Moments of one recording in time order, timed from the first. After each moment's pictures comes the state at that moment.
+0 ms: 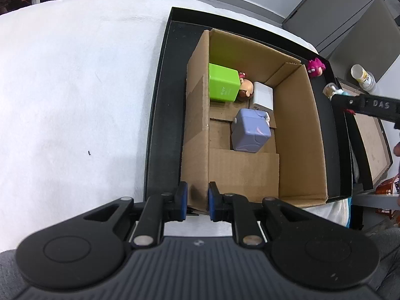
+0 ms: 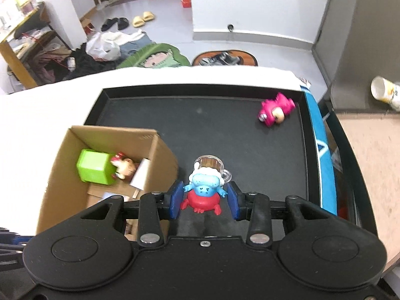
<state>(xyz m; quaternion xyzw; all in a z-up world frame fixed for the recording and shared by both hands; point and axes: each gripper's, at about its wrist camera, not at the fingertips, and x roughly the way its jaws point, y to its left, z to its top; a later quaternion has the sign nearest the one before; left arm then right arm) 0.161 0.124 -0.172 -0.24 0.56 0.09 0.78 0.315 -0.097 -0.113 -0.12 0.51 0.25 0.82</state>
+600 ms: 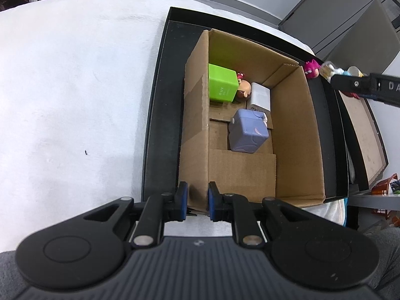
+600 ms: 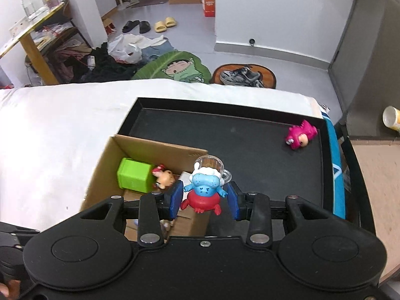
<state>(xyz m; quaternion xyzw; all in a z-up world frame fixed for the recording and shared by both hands) 0.158 0.129 -0.174 -0.25 0.56 0.08 0.79 0.291 -0.056 -0.083 -0.14 0.48 0.29 0.81</state>
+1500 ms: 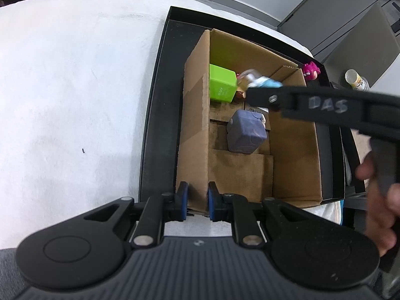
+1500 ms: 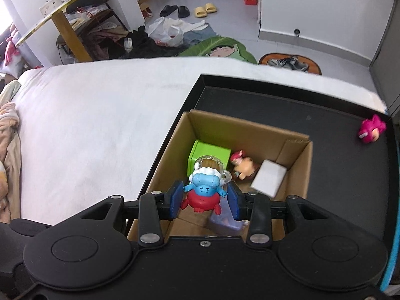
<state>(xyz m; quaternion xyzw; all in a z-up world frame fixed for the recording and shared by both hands) 0.156 0.132 -0.176 -0.26 0.55 0.08 0.79 0.250 0.009 -0.123 -0.13 0.51 0.36 0.77</state>
